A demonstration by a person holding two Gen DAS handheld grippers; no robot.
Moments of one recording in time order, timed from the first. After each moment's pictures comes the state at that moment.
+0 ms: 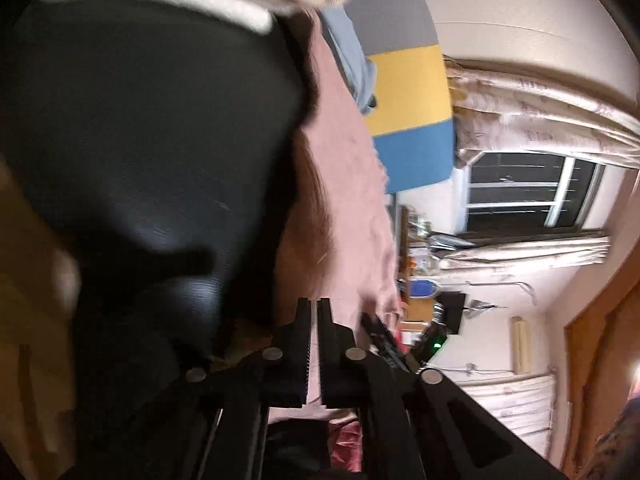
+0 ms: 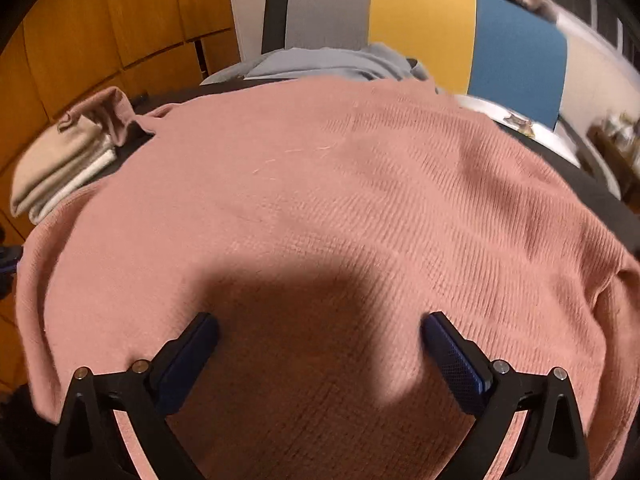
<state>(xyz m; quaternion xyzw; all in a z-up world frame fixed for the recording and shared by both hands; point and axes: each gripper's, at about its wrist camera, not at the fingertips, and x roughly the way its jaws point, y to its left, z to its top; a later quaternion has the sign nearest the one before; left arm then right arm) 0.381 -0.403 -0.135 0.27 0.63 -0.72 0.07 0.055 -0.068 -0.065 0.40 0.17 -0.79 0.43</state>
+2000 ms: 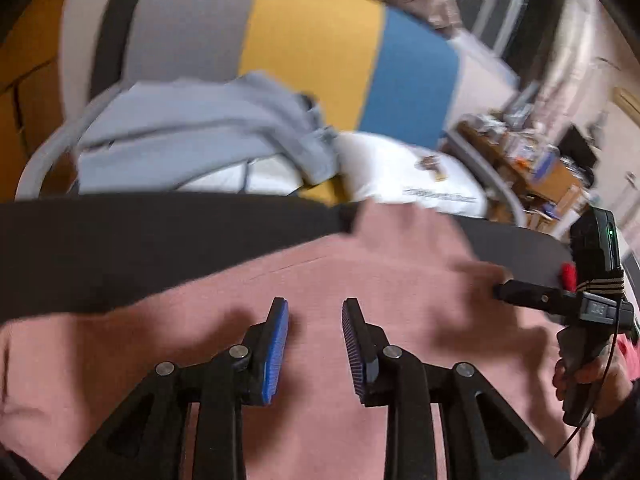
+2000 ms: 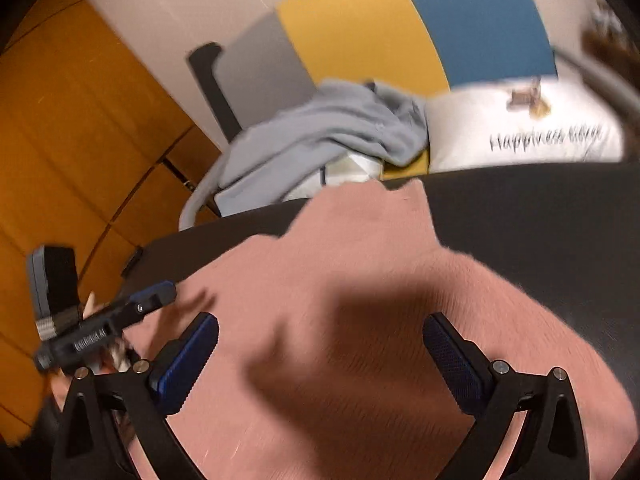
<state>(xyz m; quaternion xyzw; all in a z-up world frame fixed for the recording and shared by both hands) -0.033 -0.431 -0.061 0.39 0.20 -0.89 0.11 -0.199 -0.164 -0.044 0.48 -0.06 -0.76 0.43</state>
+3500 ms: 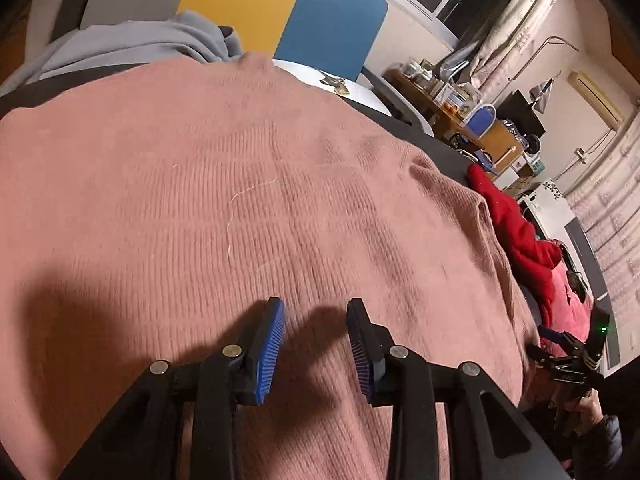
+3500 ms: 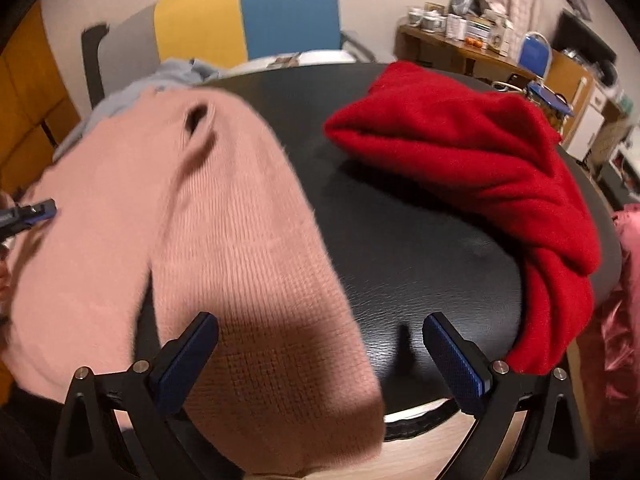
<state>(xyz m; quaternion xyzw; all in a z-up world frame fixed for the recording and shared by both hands) 0.104 -0.240 -0.085 0.43 0.23 -0.87 -0.01 0.046 0.169 -0.064 0.47 0.09 -0.86 0.17</state>
